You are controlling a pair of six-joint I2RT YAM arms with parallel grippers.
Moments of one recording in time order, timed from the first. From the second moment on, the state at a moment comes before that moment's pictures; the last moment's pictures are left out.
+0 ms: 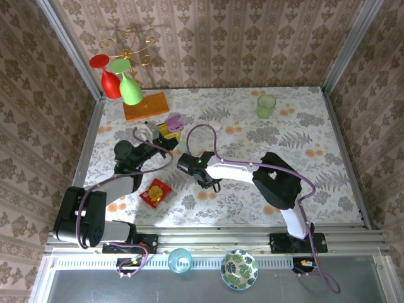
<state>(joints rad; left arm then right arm) -0.26 1.34 0.46 1.11 0.75 -0.20 0.97 2.05 1.46 -0.90 0.43 0.53</state>
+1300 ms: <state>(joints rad) -0.25 1.34 0.46 1.11 0.75 -0.20 0.99 2.11 1.49 -0.98 0.48 0.51</state>
